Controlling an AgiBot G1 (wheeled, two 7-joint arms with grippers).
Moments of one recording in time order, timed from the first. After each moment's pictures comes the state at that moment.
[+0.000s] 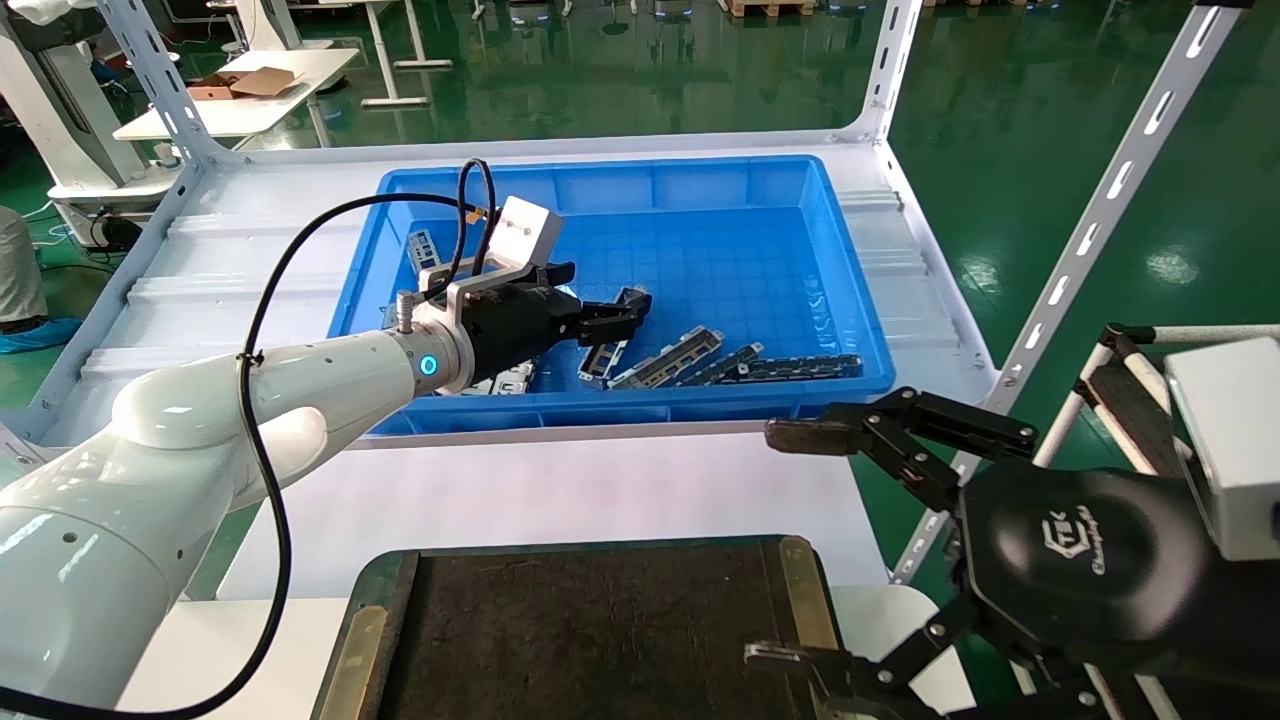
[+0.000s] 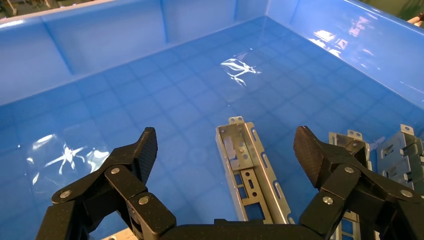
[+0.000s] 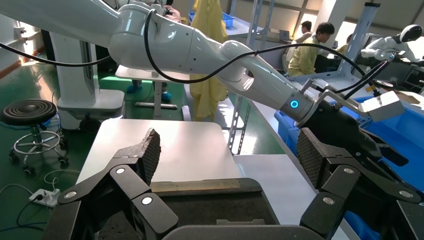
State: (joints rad) left arm -1.55 1.36 0.63 -0.31 1.19 0.60 -0.11; right arm 1.08 -0.61 -0.29 1.28 -0.73 -1.49 0.18
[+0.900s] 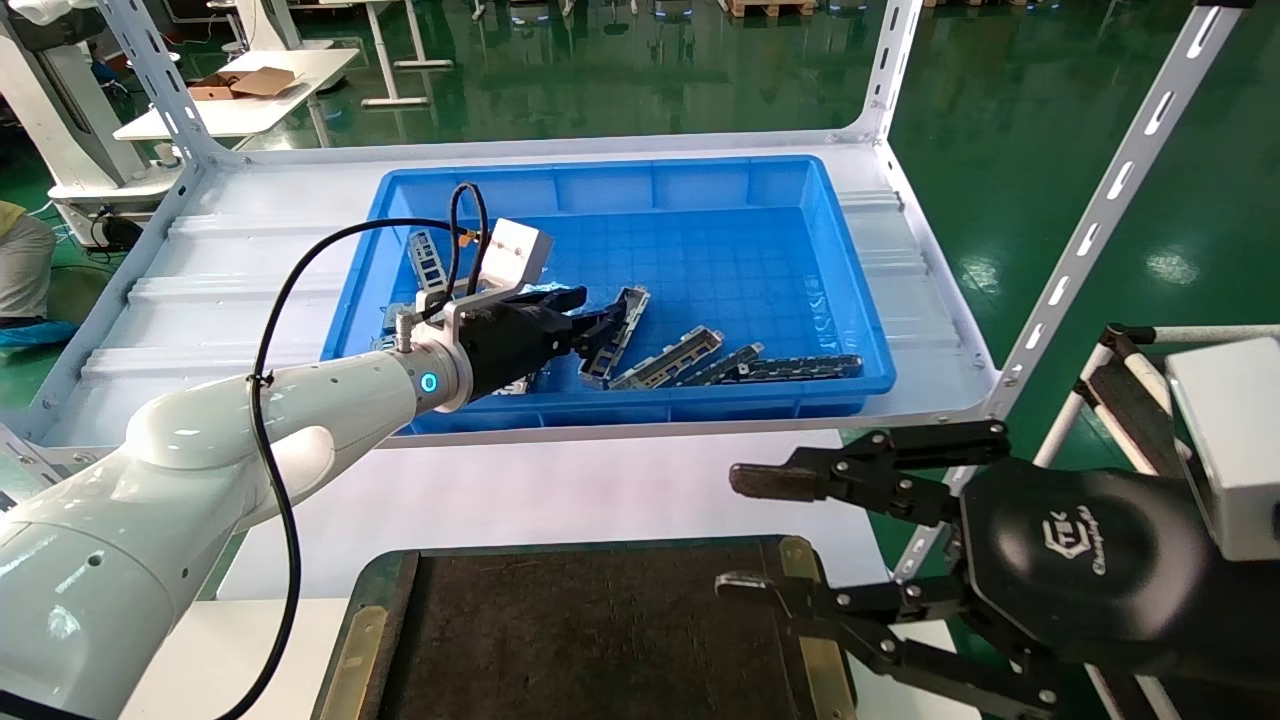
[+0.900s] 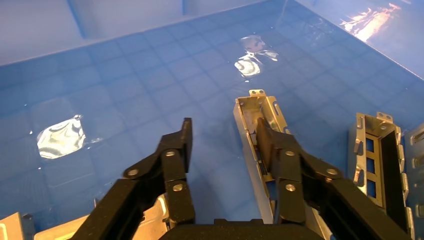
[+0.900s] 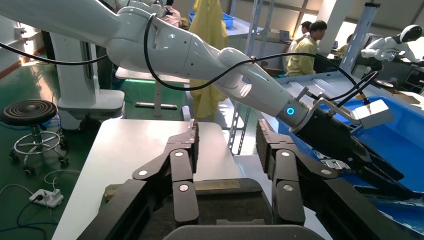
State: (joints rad) left arm -1.54 1.36 0.78 -0.29 1.04 0.52 -0.13; right arm 1.08 -0.61 -0.29 1.28 -0.73 -1.49 0.18
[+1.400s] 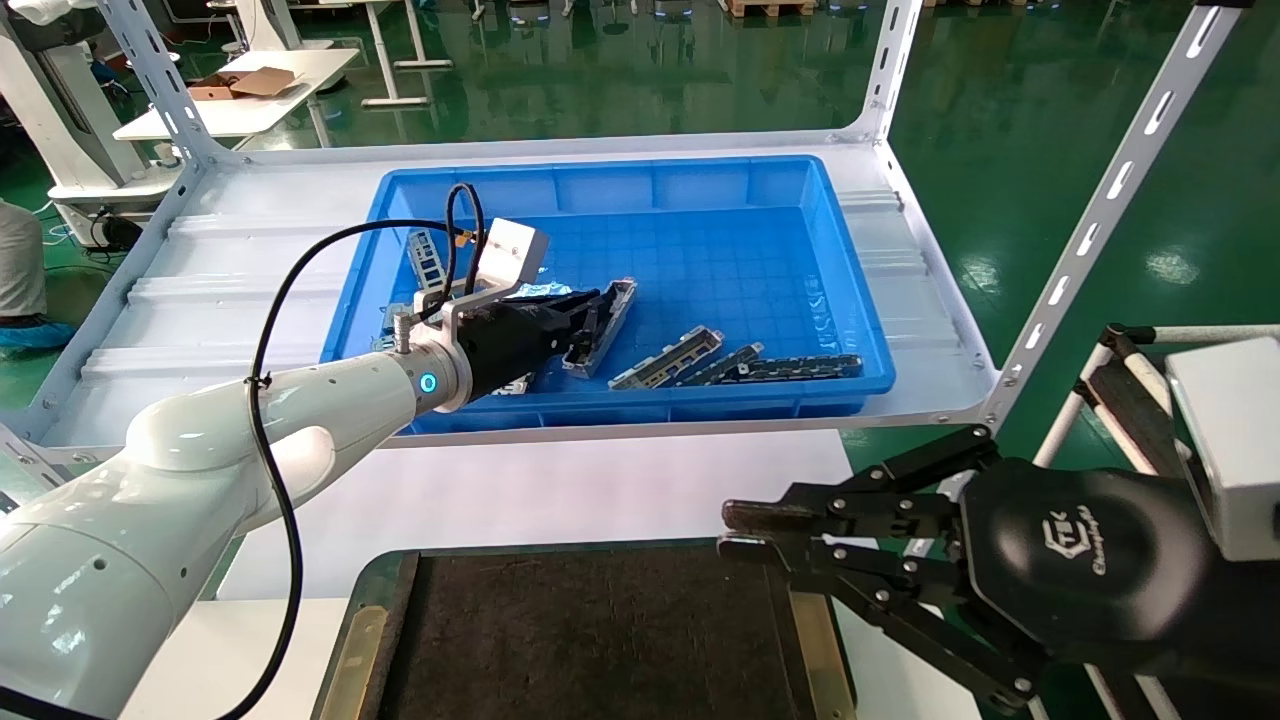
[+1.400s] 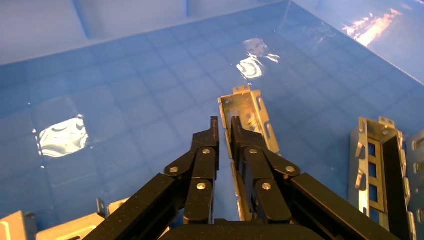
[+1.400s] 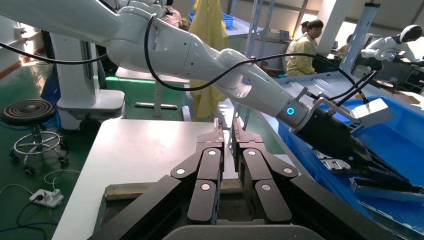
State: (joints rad) left arm -1.54 1.36 0.82 -0.28 0.95 0.51 -0.11; right arm 1.08 -0.61 -0.29 1.28 -0.73 -1.49 0.18
